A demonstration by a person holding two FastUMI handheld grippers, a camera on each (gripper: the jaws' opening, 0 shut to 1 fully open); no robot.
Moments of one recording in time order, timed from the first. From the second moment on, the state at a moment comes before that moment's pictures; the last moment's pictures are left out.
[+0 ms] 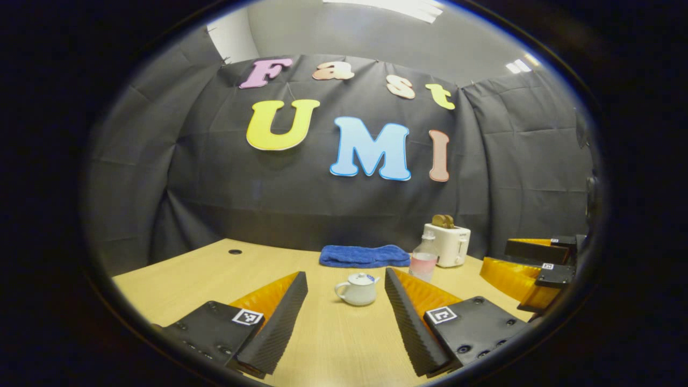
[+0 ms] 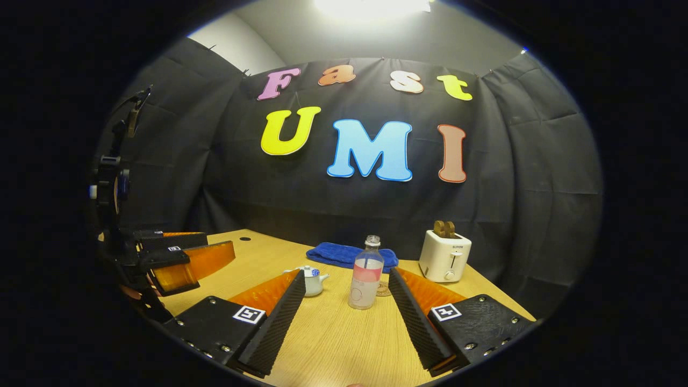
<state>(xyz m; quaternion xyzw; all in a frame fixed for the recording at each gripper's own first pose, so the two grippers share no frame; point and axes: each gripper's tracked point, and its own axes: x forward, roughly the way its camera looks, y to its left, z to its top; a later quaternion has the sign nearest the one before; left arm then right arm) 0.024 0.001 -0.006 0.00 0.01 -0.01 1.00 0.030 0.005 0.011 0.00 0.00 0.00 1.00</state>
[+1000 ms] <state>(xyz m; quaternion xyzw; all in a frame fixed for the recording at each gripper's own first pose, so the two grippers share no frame) 0.171 -0.026 -0.061 0.03 0.07 -0.08 0.99 0.182 -0.038 -0.038 0.01 0.06 -0.07 1.00</state>
